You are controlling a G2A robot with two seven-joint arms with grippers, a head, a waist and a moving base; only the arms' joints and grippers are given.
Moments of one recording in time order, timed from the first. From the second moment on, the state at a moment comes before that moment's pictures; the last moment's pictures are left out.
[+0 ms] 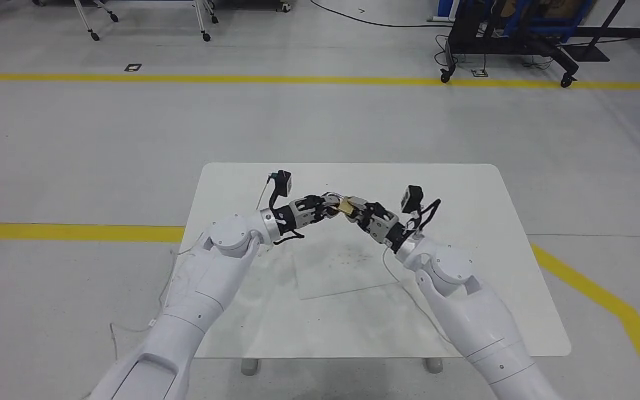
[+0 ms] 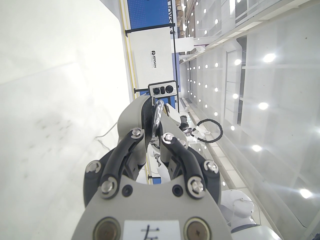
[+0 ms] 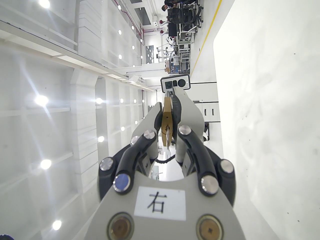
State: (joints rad) left arm 0.89 -1.39 -1.03 -0.96 -0.35 -0.20 -0.85; right arm -1.29 -1.24 1.18 -1.46 0.50 -0.01 0.43
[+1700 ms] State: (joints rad) left arm 0.94 -1.37 -1.10 -1.05 -0.39 -0.23 -0.86; right arm -1.32 -1.19 1.18 -1.53 -0.13 0.44 0.49
